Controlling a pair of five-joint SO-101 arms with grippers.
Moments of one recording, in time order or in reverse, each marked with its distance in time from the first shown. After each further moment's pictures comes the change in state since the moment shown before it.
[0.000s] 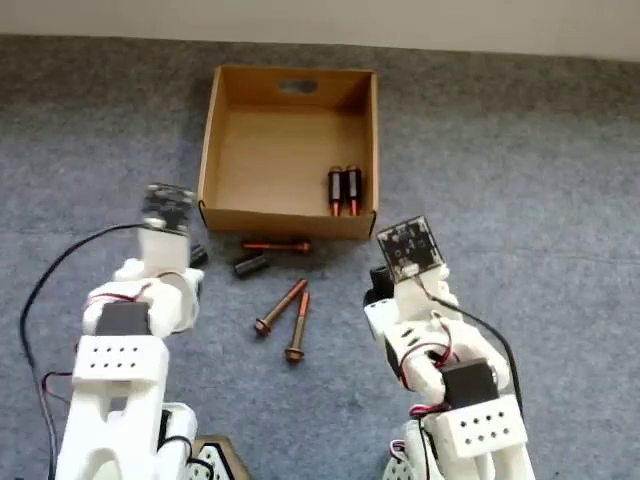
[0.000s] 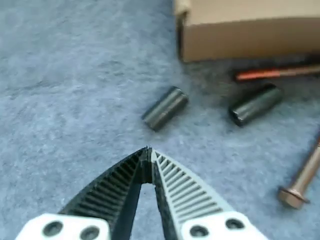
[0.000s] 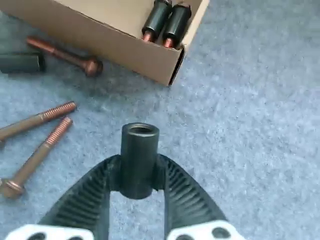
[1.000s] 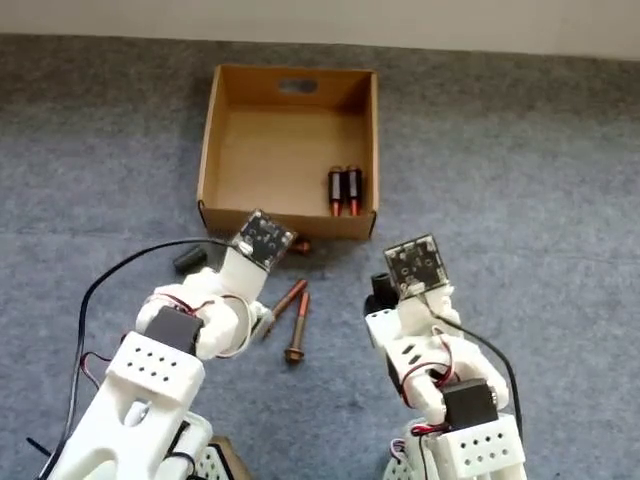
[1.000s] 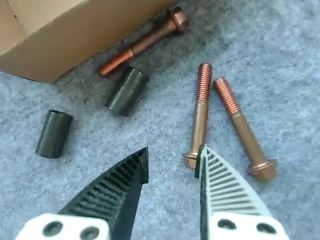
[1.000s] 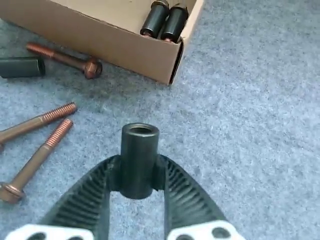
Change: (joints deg) left arm 19.4 0.0 0.0 4.1 -1.3; right arm 0.0 -10.4 6.8 0.0 -2.2
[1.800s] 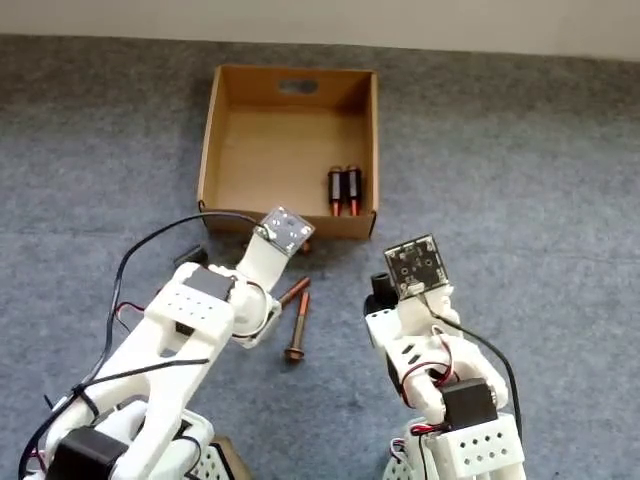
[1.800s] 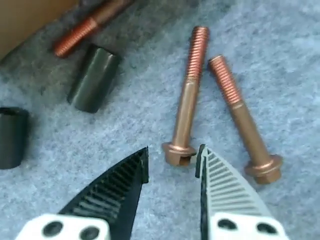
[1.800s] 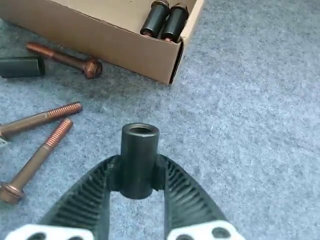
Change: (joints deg) left arm 2.5 26.3 -8.9 -3.3 0.0; right arm 0.0 0.0 0.0 0.0 0.0
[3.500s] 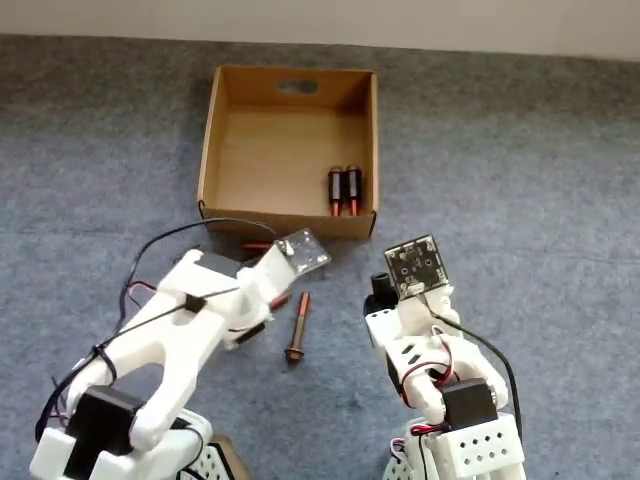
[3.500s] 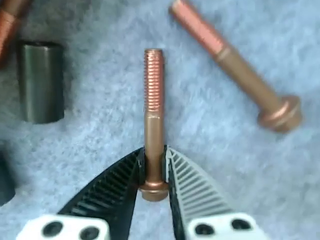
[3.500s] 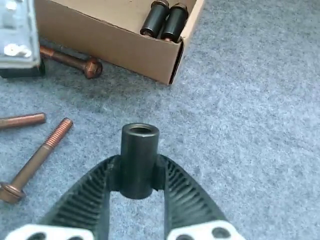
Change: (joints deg) left arm -6.3 13.5 -5.2 6.2 -24.1; right arm 0.0 0.0 0.0 0.0 0.0
